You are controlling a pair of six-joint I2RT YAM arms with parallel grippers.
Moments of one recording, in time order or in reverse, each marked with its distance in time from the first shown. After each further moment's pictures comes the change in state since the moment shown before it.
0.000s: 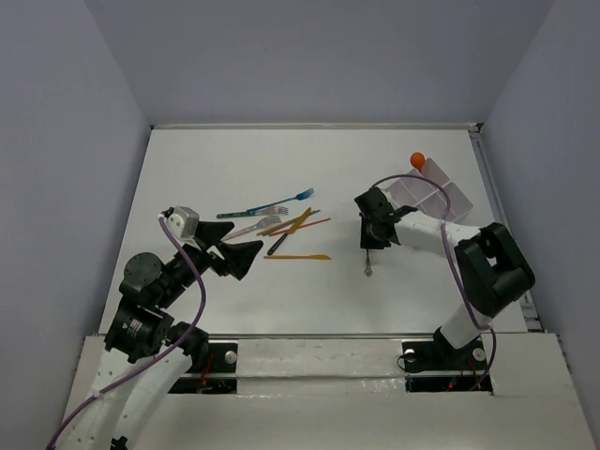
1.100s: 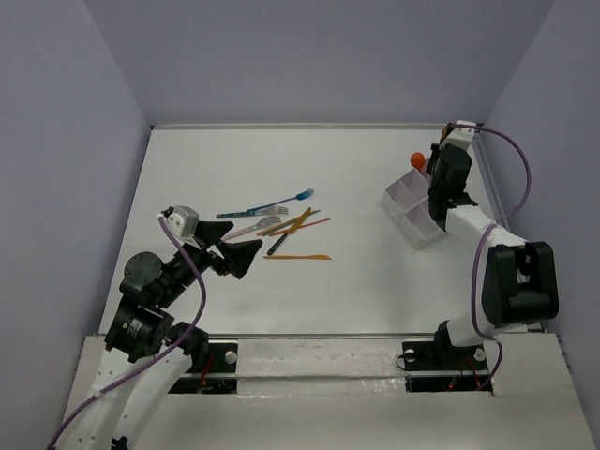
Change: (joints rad) left arm 0.006 0.003 0.000 -0.001 -0.005 0.000; right arm -0.451 -0.198 -0.057 0.896 0.198 -0.535
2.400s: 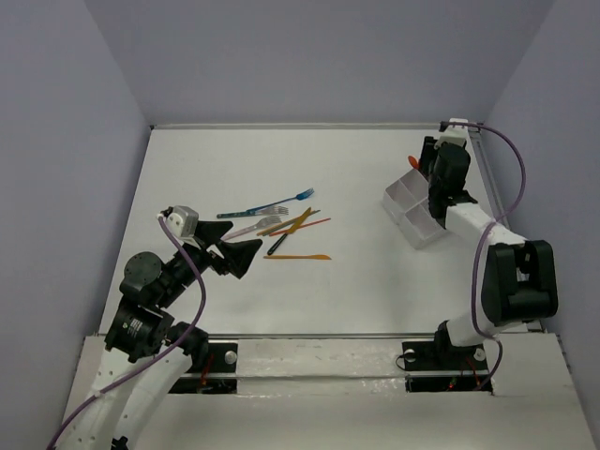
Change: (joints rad) left arm 0.000 0.000 0.000 0.000 -0.005 0.000; right arm 0.001 0.058 0.019 -0.016 -0.081 -0.069
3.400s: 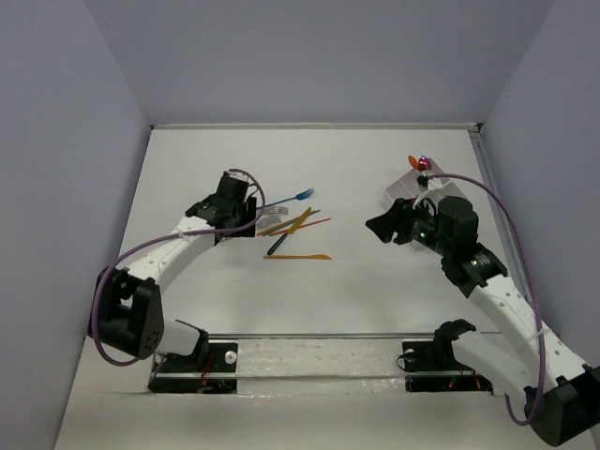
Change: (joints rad) left arm 0.023 0.966 0.261 -0.255 -0.548 0.084; right arm 0.294 -0.699 -0.226 -0.642 -0.674 0.483
